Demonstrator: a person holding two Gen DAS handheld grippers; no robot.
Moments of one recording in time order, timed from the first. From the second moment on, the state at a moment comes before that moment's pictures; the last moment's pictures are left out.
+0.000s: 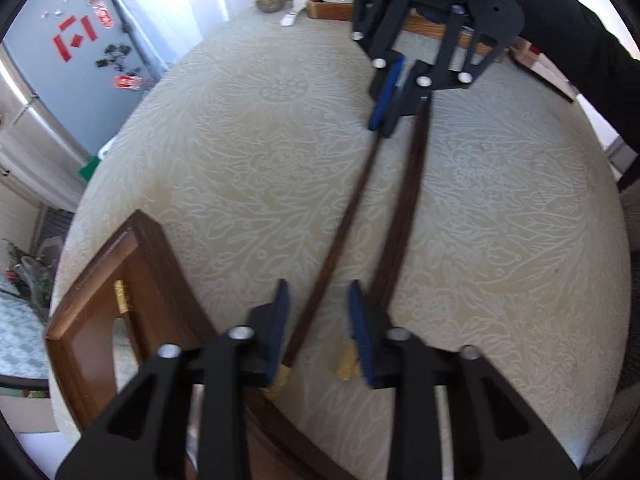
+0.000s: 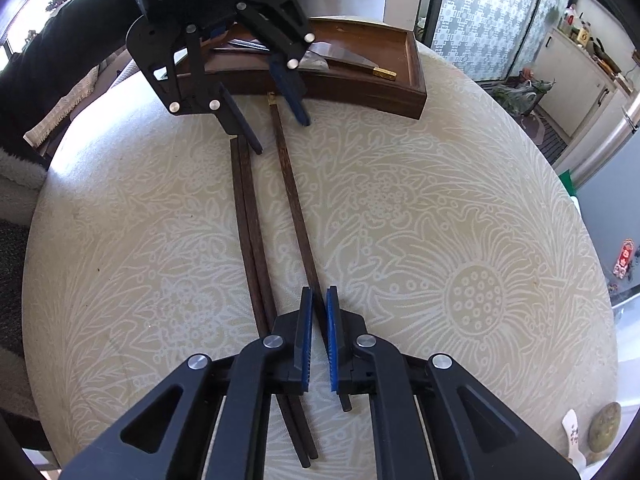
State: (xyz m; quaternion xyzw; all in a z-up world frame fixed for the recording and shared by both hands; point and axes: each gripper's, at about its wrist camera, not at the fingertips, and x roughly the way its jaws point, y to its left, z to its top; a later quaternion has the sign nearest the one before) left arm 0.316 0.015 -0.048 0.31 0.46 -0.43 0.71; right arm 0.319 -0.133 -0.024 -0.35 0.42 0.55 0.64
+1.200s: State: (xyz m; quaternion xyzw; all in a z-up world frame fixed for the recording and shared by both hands) left arm 0.275 0.055 0.001 0.29 0.42 -0.42 0.75; right arm 0.295 -0.082 0.008 -0.44 0.31 0.50 0.67
